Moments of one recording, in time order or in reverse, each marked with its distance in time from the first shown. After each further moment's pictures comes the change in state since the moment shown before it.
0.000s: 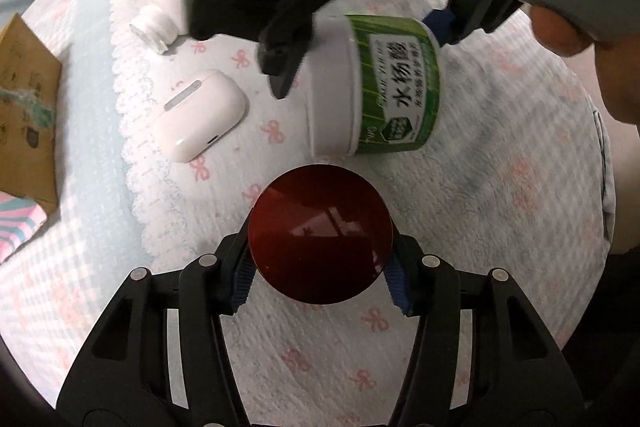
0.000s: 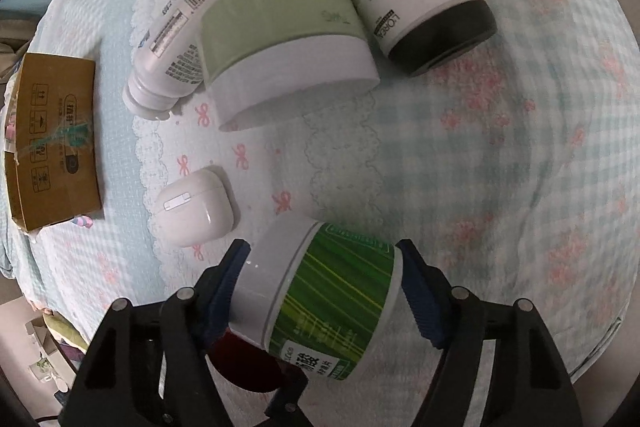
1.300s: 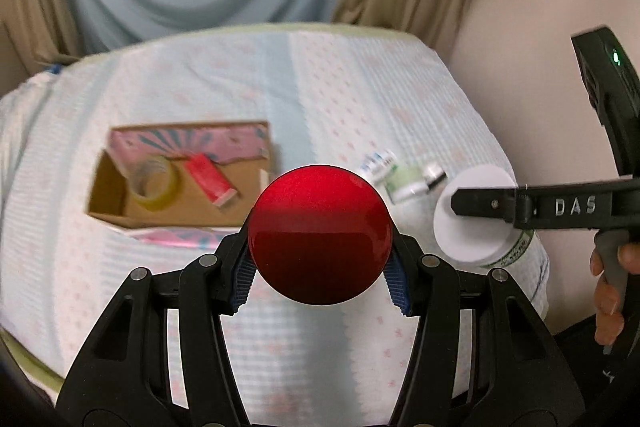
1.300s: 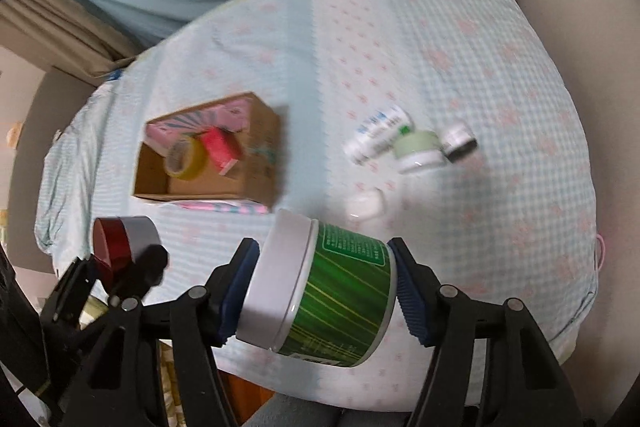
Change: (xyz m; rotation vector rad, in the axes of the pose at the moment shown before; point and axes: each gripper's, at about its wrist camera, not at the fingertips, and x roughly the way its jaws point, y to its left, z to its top) left arm -0.310 0.126 -0.010 -0.337 -0.353 0.144; right arm -0.218 0.106 -0.109 -0.142 -0.353 0.118
